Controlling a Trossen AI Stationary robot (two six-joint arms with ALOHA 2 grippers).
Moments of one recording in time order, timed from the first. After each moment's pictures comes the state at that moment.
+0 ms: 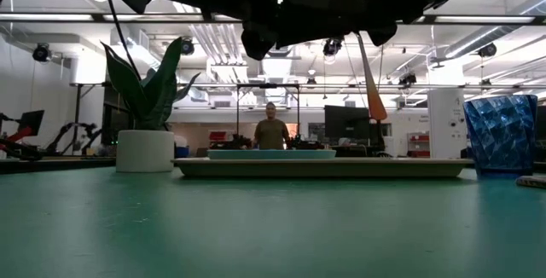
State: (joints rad) left arm -0.33 1.83 1.02 0.62 -0.37 -0.15; right arm 0.12 1.18 0.70 0.06 0.04 0.02
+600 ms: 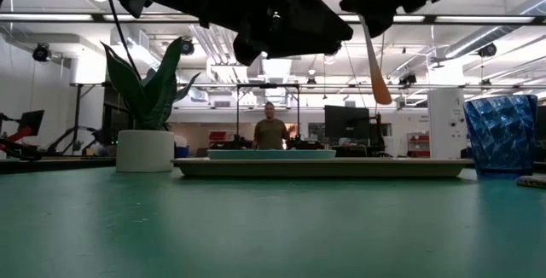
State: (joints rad) left arm -0.32 1.83 1.01 0.58 -0.50 -0.15; right arm 0.12 1.18 0.70 0.12 -0.08 -0.01
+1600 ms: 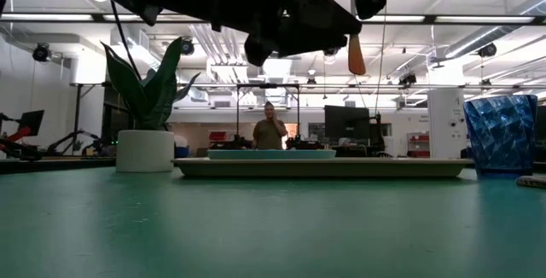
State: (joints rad) left arm -0.29 1.85 1.01 0.67 -0.42 -0.12; right arm 0.14 1.19 0.70 0.27 -0.09 -0.07
